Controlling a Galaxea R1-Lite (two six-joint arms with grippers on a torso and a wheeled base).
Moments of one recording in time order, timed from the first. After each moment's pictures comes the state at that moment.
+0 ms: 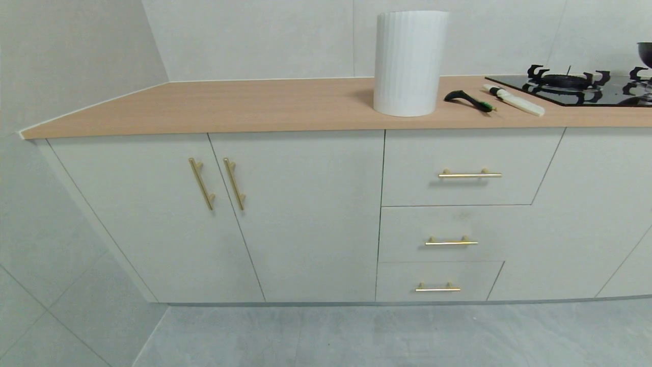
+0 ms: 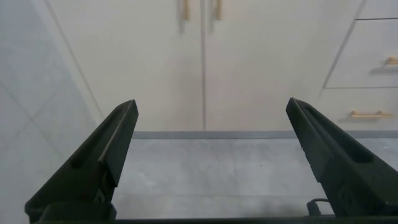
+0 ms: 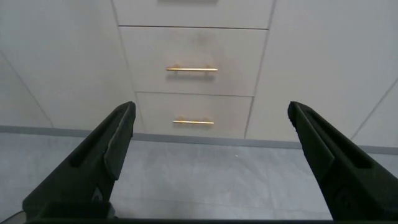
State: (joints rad) left arm 0.00 0.00 0.00 0.00 0.01 0.01; right arm 0.00 0.00 0.00 0.00 0.05 -0.02
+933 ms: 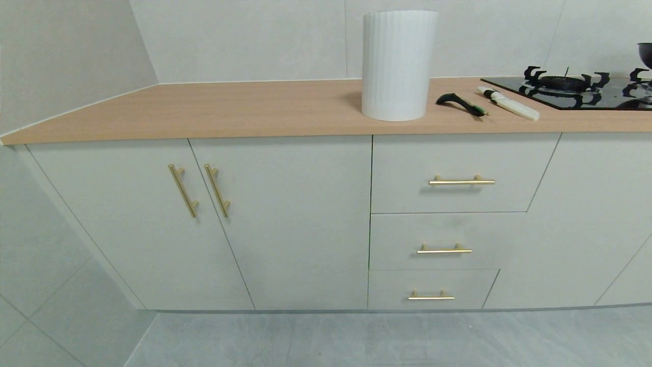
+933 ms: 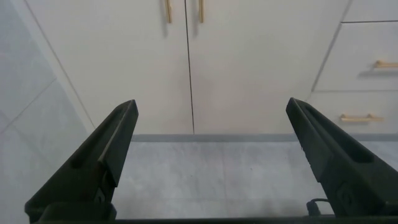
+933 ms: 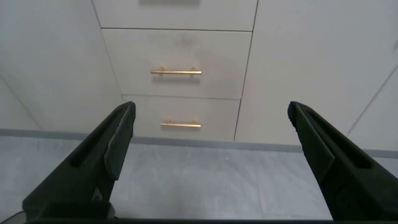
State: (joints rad) left arm 0.00 0.00 0.00 0.00 0.01 0.01; right arm 0.00 0.00 0.00 0.00 0.06 -0.02
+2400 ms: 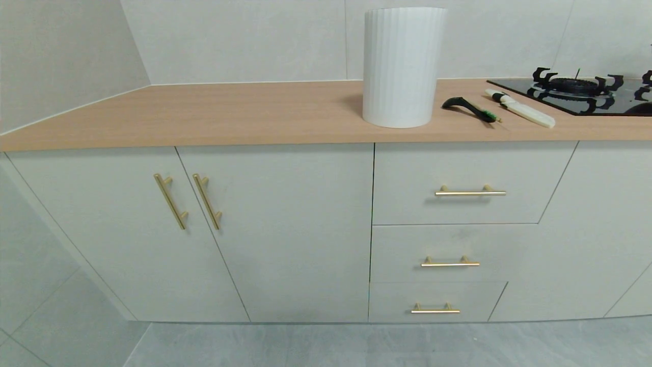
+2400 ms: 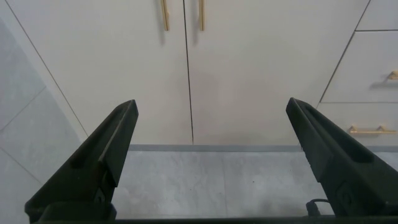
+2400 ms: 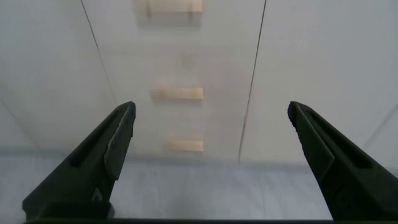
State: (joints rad) left arm 0.00 0.00 0.00 0.00 0.01 0.00; right arm 0.01 0.02 -0.09 0.00 0.07 0.00
